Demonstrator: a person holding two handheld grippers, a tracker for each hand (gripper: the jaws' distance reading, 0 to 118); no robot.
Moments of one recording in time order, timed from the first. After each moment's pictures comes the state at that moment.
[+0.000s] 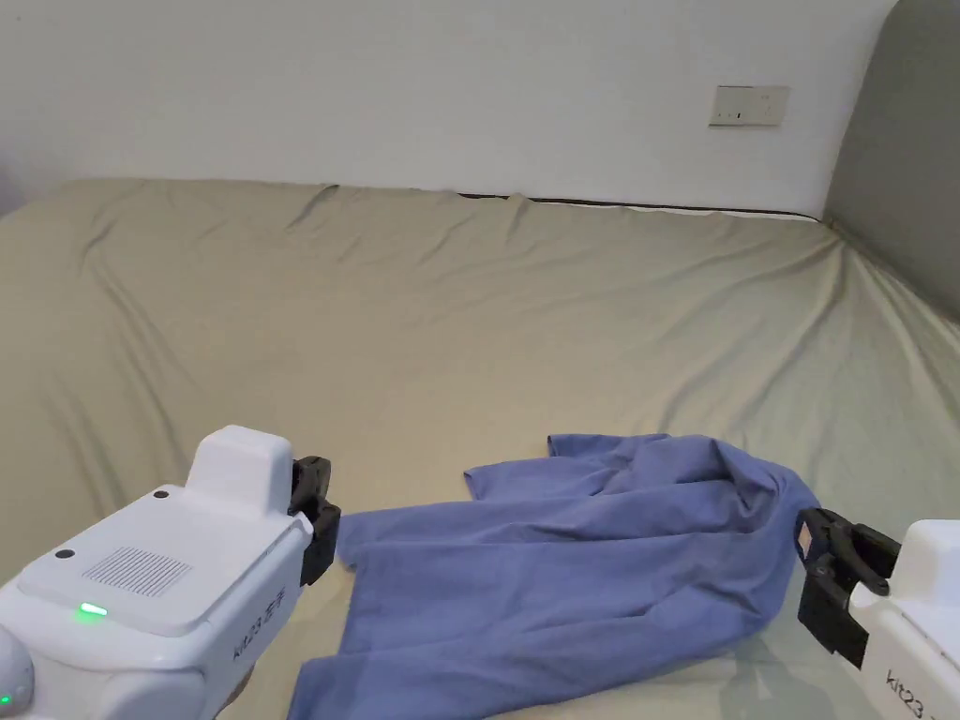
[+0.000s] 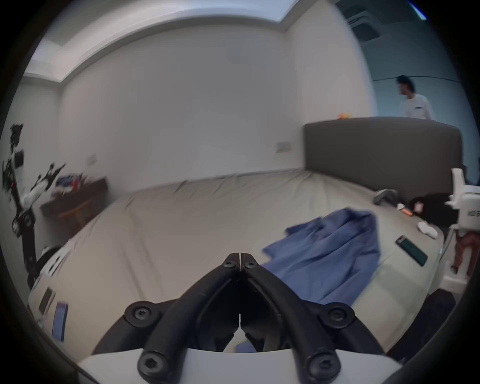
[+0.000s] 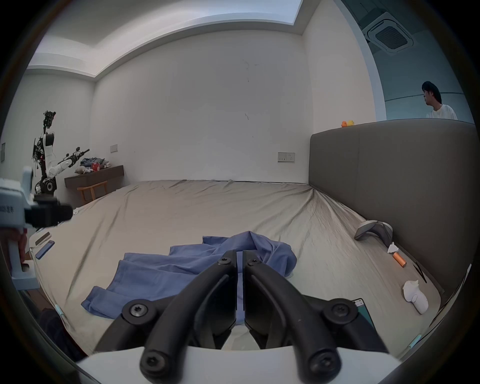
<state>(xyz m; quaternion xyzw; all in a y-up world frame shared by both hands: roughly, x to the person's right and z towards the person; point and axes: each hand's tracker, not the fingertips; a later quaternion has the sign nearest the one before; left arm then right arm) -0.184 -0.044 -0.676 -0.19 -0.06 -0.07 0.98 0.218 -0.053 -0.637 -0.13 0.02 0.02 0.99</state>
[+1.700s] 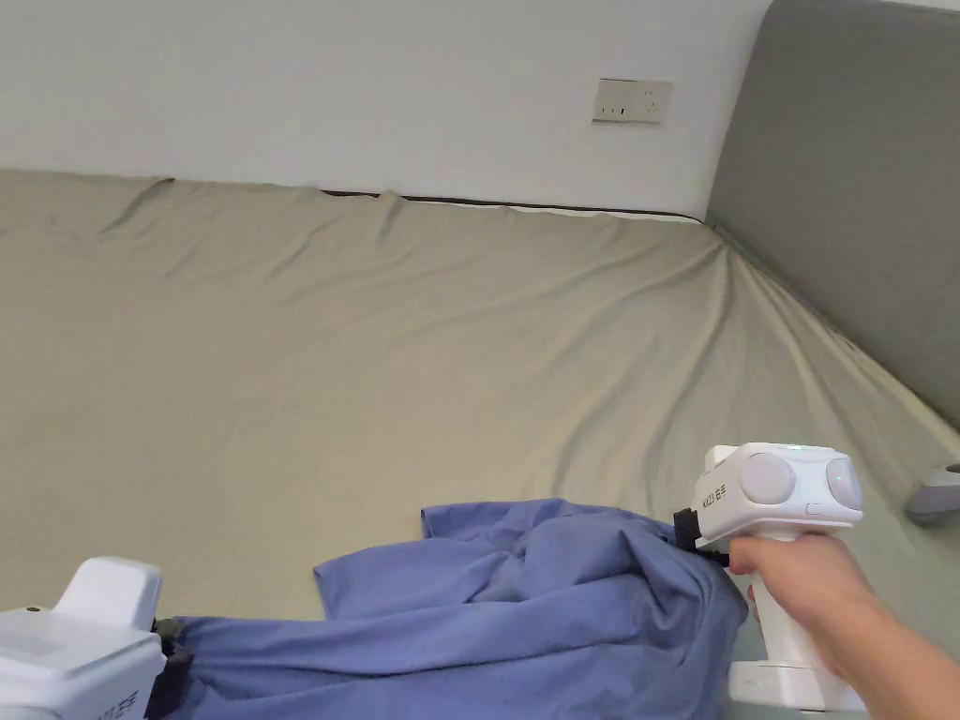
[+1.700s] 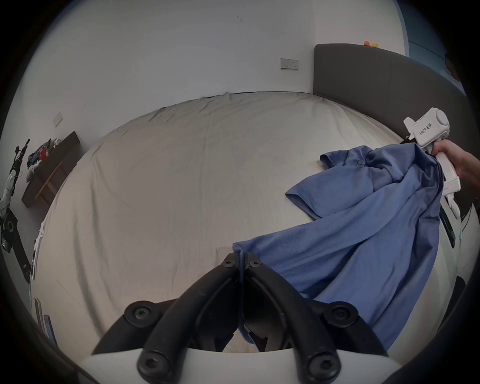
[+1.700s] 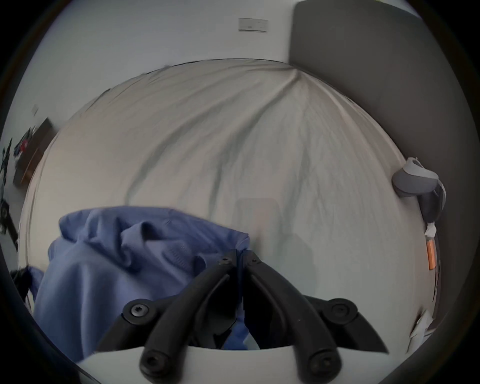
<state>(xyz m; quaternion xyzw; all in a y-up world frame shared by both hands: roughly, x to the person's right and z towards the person) -0.149 -0.138 -0.862 -0.39 -0.11 -0.11 0.91 0.346 -0.149 -0.981 -0.50 -0.05 -0.01 0.87</state>
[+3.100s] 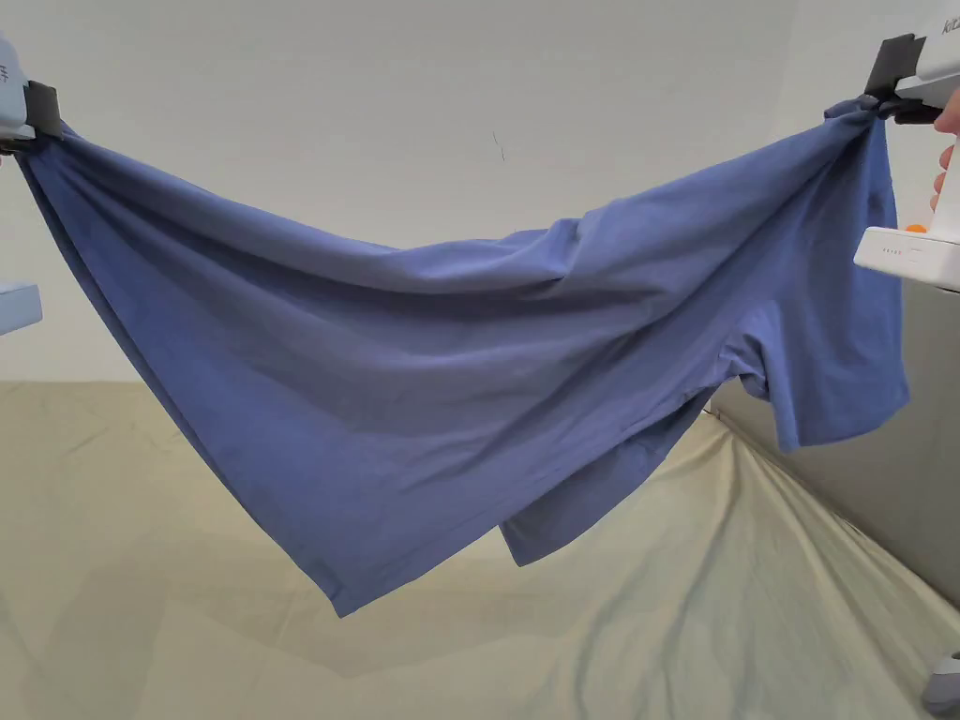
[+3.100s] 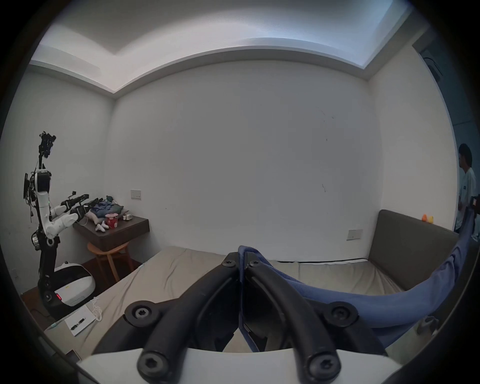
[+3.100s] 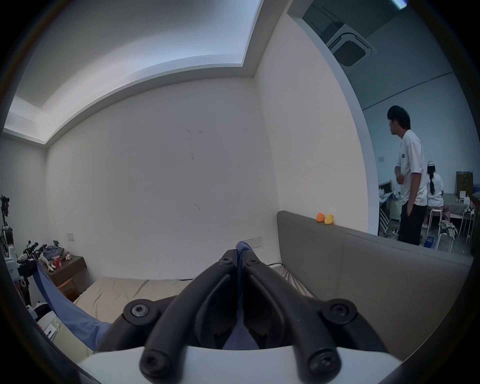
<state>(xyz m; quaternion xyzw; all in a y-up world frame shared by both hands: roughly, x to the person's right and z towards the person) -0.258 0.312 -0.971 -0.04 0.07 0.01 1.00 0.366 0.375 -0.924 0.01 -0.10 -0.05 0.99</state>
